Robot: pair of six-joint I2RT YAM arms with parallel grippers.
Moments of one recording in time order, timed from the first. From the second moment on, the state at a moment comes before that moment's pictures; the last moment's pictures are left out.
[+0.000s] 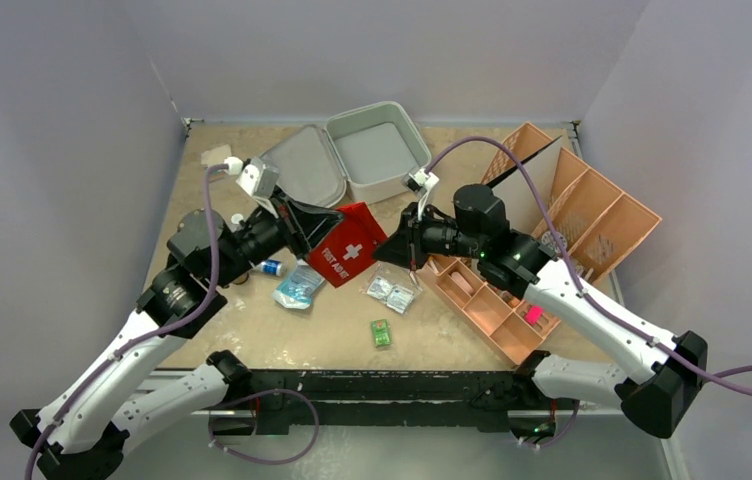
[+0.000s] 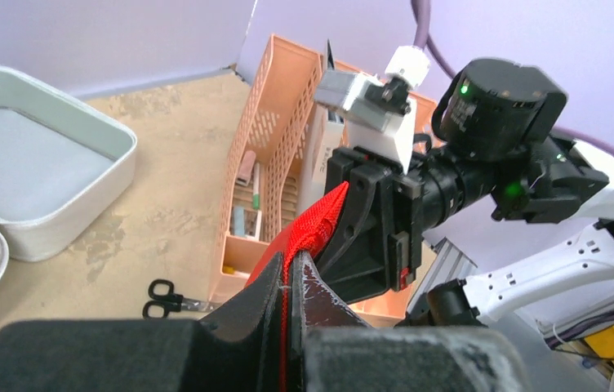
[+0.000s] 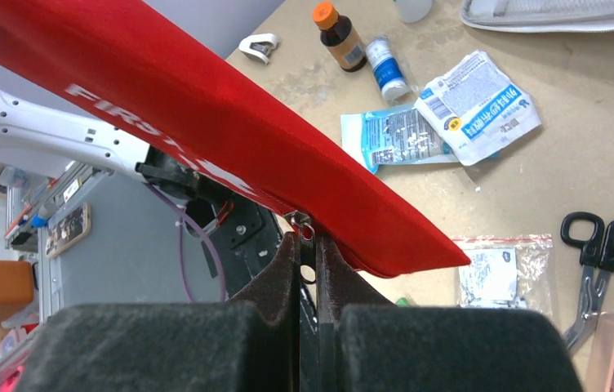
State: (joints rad) left arm -0.70 0.78 1.01 -0.18 0.18 -0.43; right arm 0.76 1.13 1.04 -0.24 -0.49 0.39
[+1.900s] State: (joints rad) left arm -0.69 0.95 1.26 -0.39 0.32 0.15; right arm 0.71 1.21 1.25 -0.60 -0.45 0.42
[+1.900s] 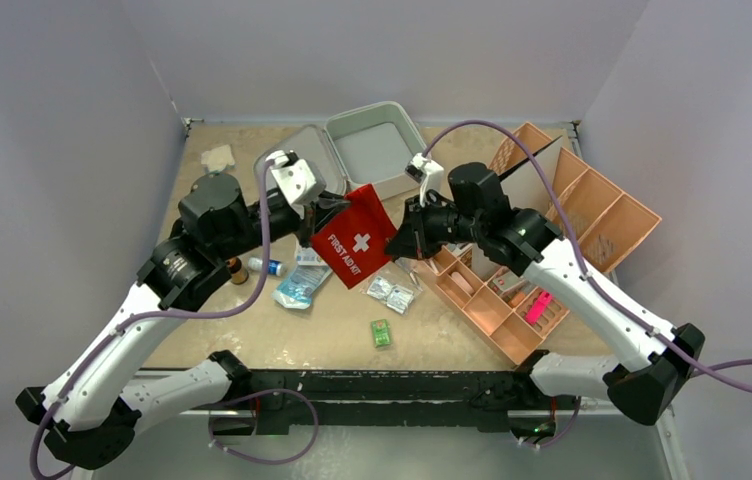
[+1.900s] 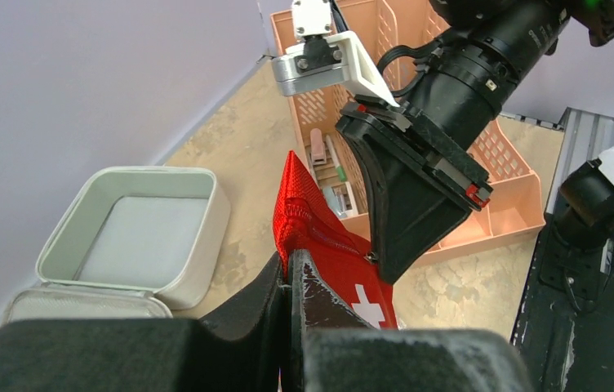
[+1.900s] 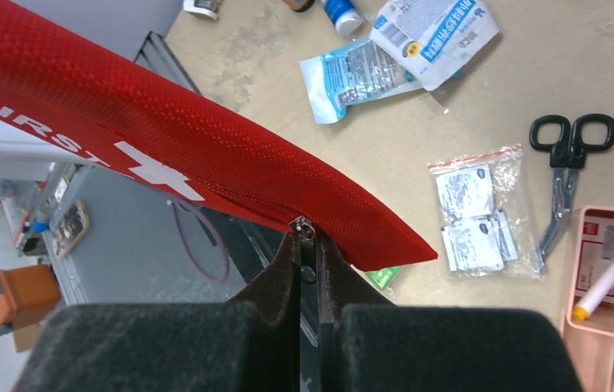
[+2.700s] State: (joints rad) left arm -0.68 1.01 1.30 -0.51 0.24 0.32; right arm 0.71 1.30 1.34 -0.90 -0.22 0.15
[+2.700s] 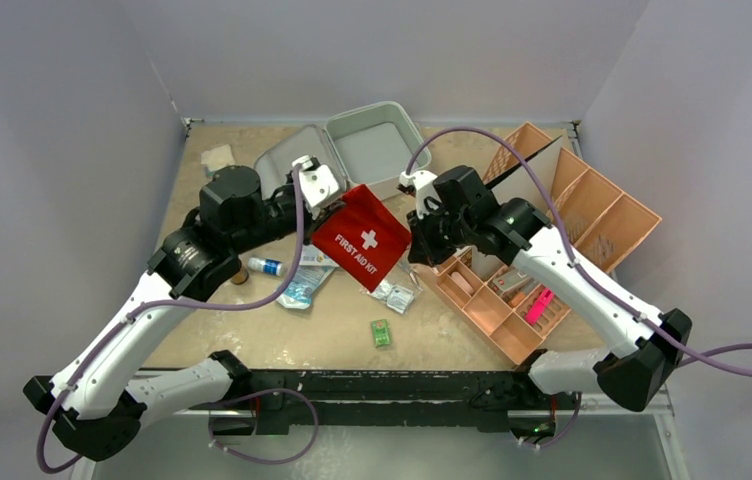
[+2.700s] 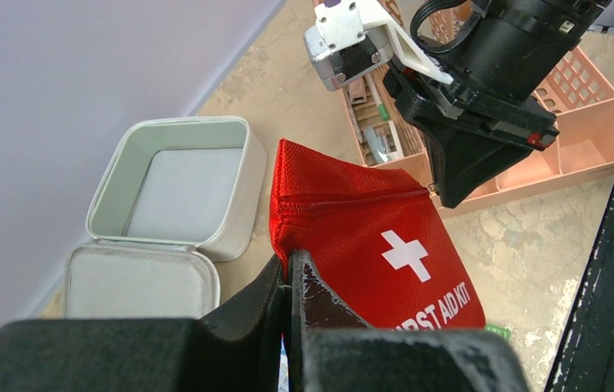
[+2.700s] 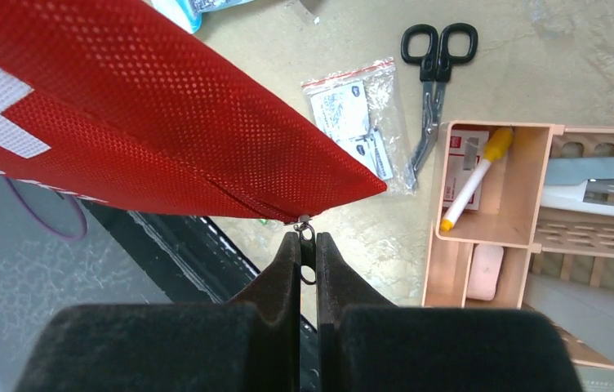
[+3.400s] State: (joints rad) left arm -0.57 0.94 1.31 -0.47 0.42 0.00; right arm 0.71 1.06 1.17 -0.68 -0.24 0.21
